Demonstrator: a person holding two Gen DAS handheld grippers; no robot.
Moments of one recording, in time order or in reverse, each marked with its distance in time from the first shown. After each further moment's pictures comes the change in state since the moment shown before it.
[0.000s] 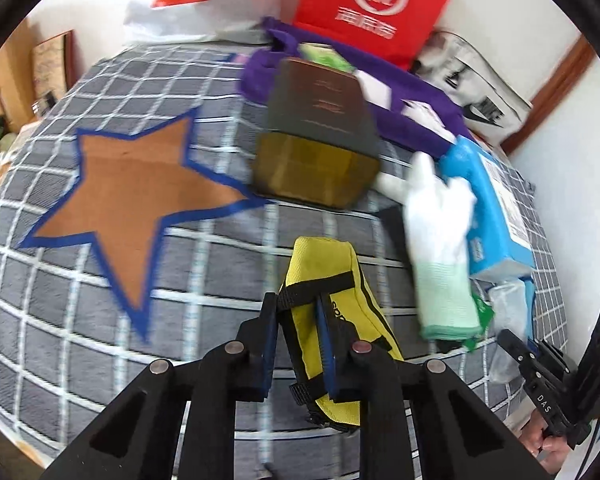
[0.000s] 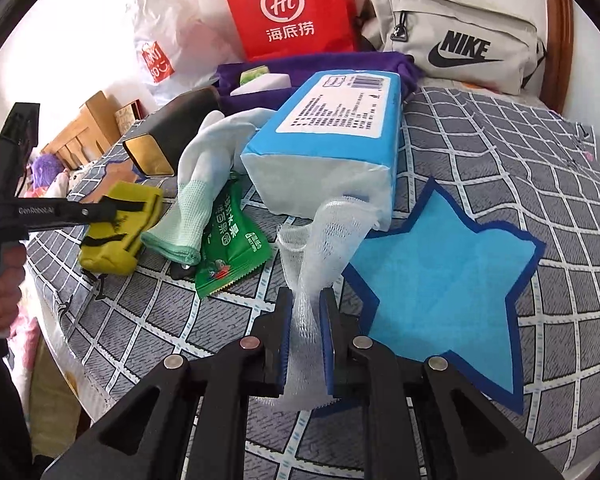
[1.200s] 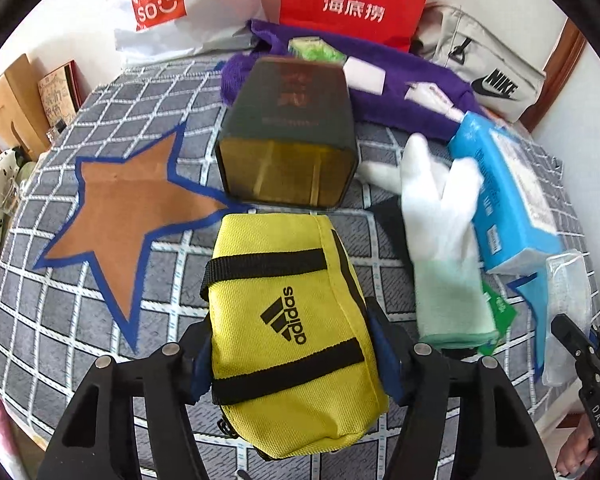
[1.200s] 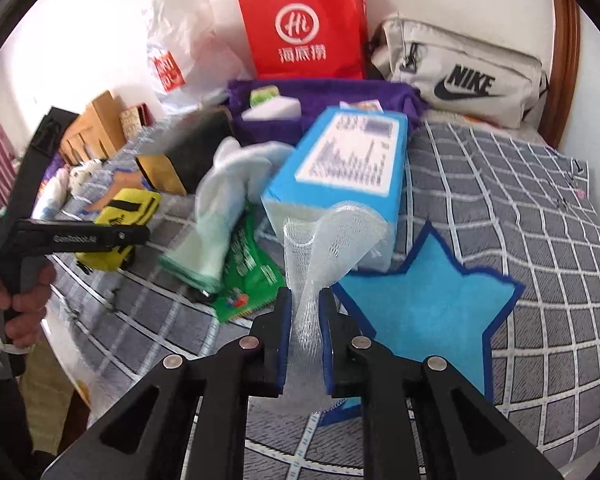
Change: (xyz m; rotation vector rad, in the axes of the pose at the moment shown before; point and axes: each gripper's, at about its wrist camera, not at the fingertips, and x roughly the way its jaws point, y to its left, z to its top) left arm 0.006 -0.044 0.005 0.093 -0.014 0.144; right arm -0.031 0.014 0.024 -0.046 -0.055 -0.010
